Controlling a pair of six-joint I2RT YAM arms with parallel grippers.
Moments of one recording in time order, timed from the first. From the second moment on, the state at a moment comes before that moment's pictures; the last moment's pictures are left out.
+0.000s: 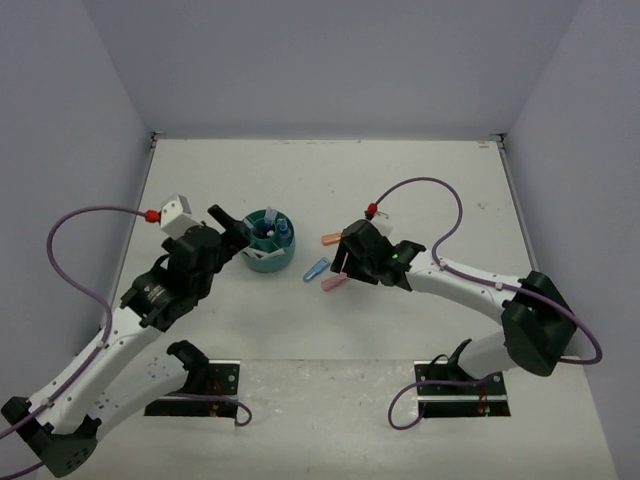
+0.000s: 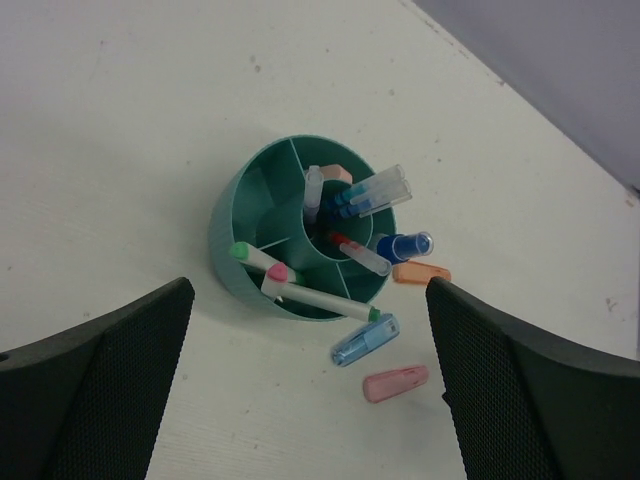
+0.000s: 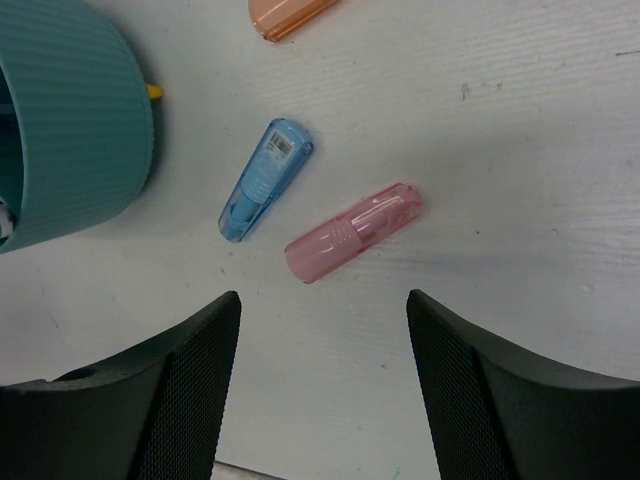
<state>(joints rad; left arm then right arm) -0.63 0.79 0.85 -0.62 -0.64 -0.93 0.84 1.42 0.91 -0.41 0.25 1.00</state>
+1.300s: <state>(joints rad) -0.63 0.70 0.74 -0.74 -0.69 -1.02 0.88 1.85 1.16 -0.64 0.37 1.32</state>
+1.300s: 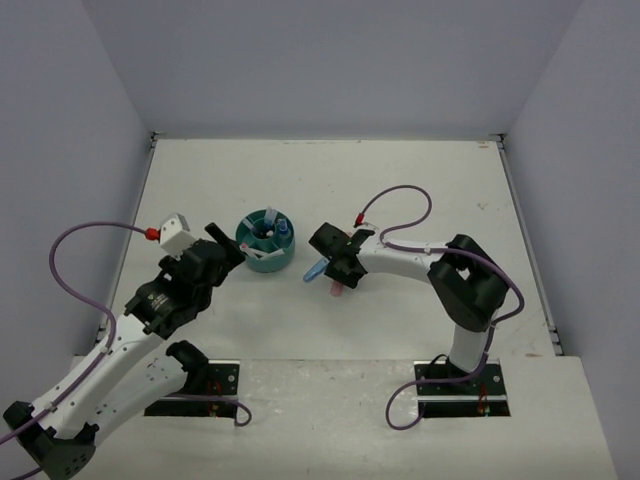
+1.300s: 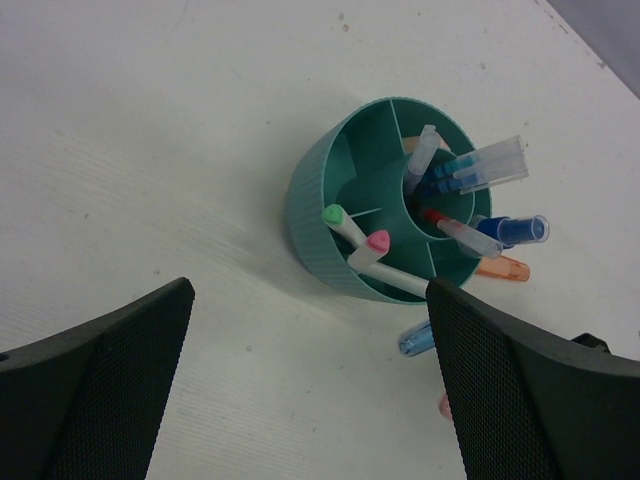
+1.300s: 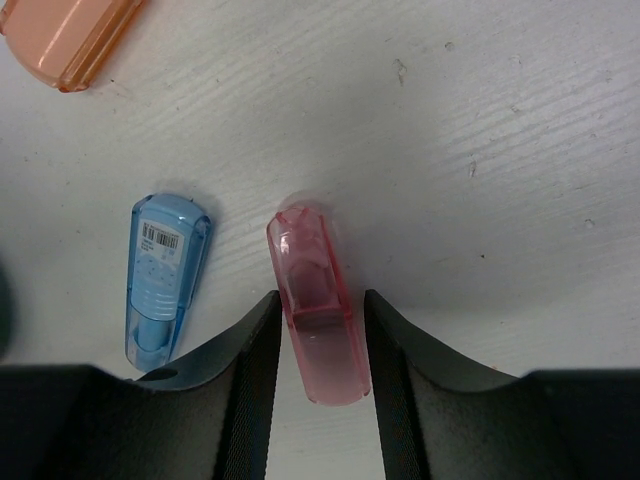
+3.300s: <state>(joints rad) -0.64 0.80 0.50 0.15 0.33 -0.99 1.25 1.07 0.70 0.16 0.37 0.19</state>
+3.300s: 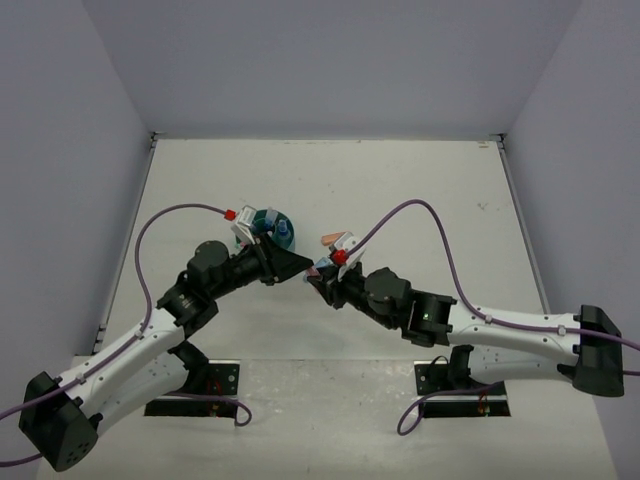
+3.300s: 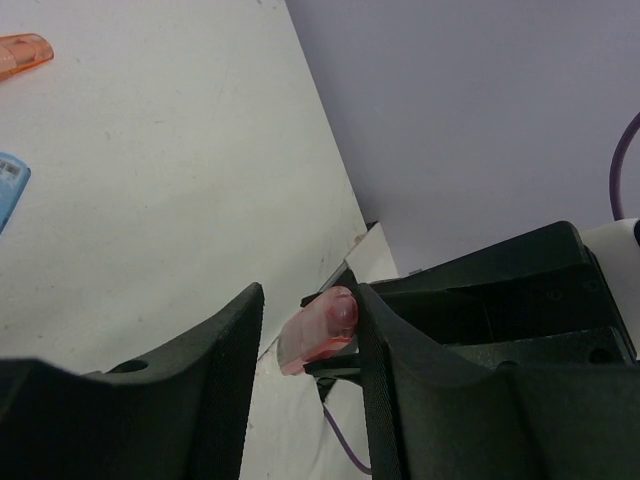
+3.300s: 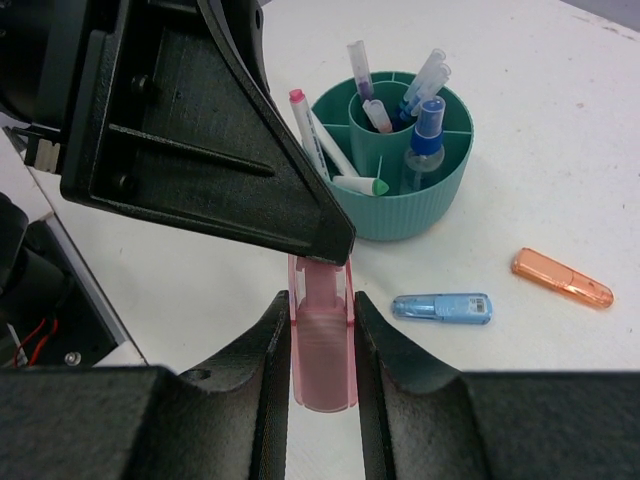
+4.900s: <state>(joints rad) -0.02 1.06 0.53 0.41 0.24 -0.41 1.09 0.69 0.53 0.12 0.58 0.36</state>
